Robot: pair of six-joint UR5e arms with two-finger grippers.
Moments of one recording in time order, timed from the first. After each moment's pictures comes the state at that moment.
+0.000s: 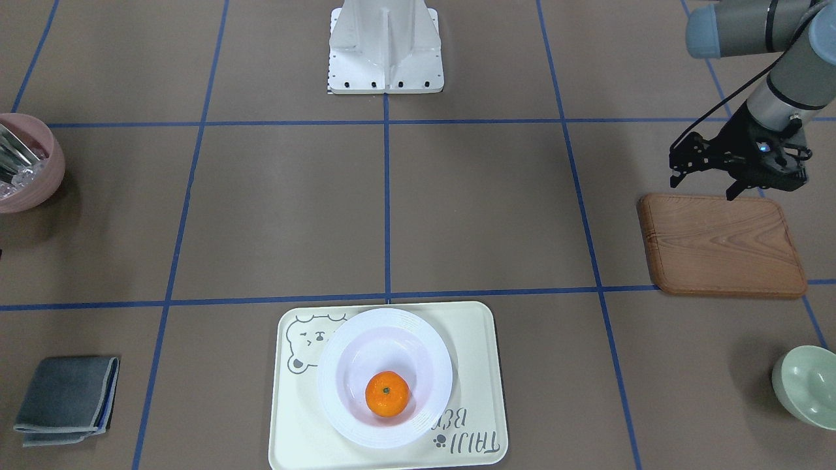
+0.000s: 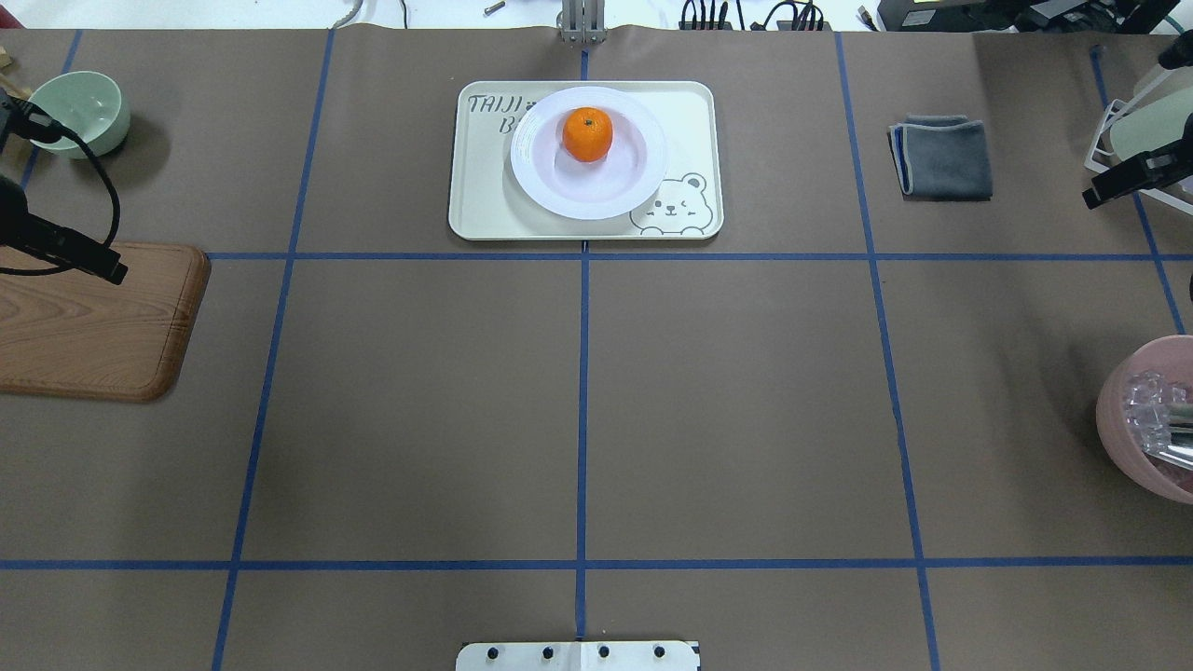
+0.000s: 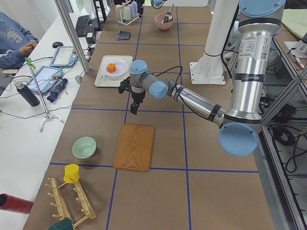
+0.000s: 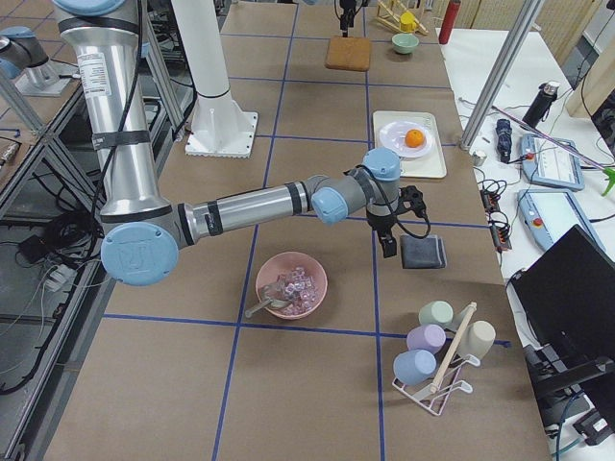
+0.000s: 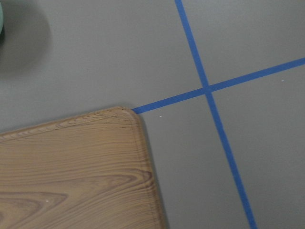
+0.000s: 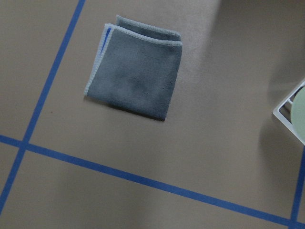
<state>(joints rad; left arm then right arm) -1.08 -1.65 -1.92 -1.70 -2.18 -0.38 1.28 -1.44 1.70 -1.37 2.23 0.23</state>
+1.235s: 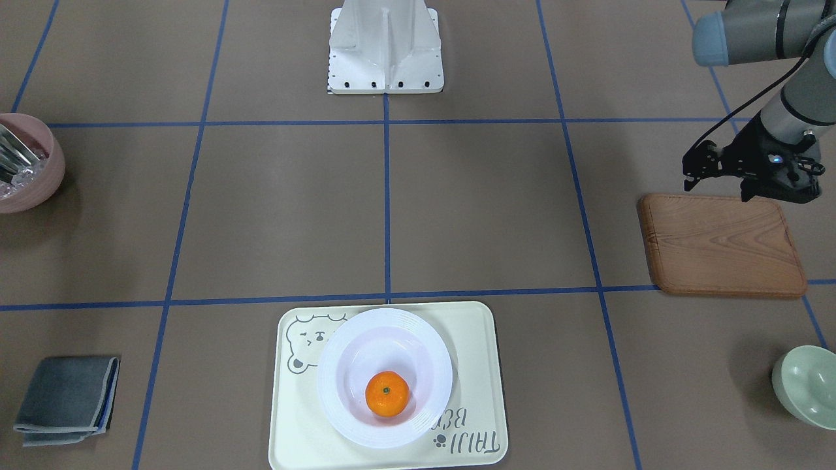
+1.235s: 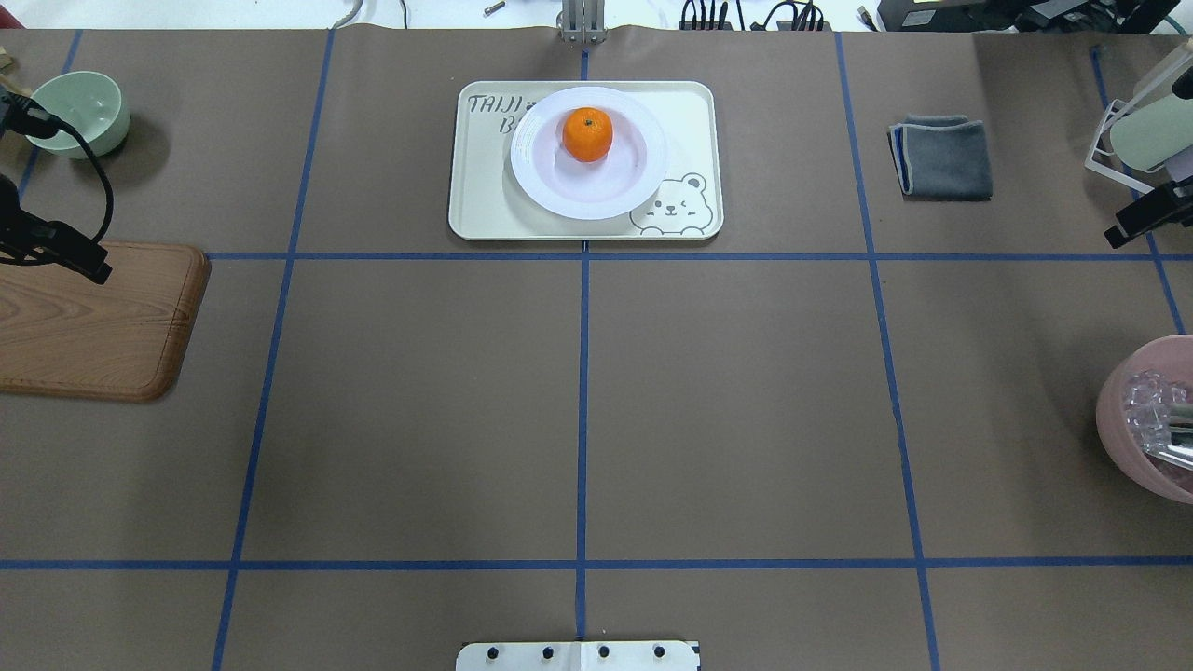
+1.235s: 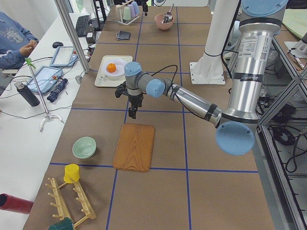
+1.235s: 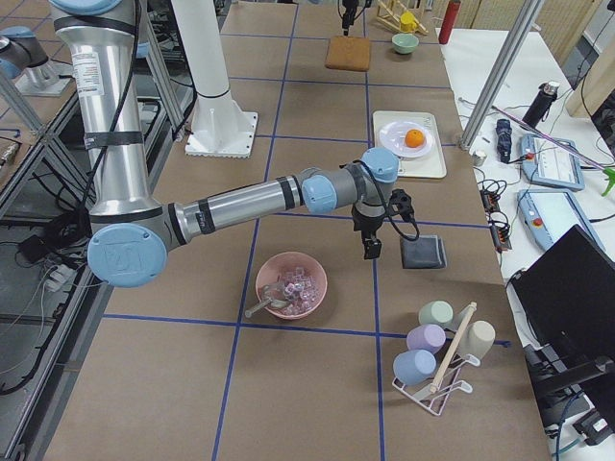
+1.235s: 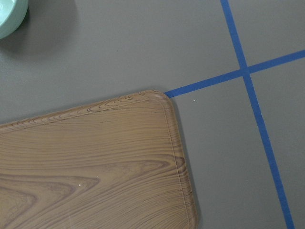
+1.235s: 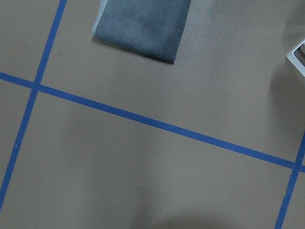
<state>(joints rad) -1.10 -1.68 -1.90 -1.56 -2.20 -0.34 1.28 -1.47 1.76 -1.56 2.31 0.13</state>
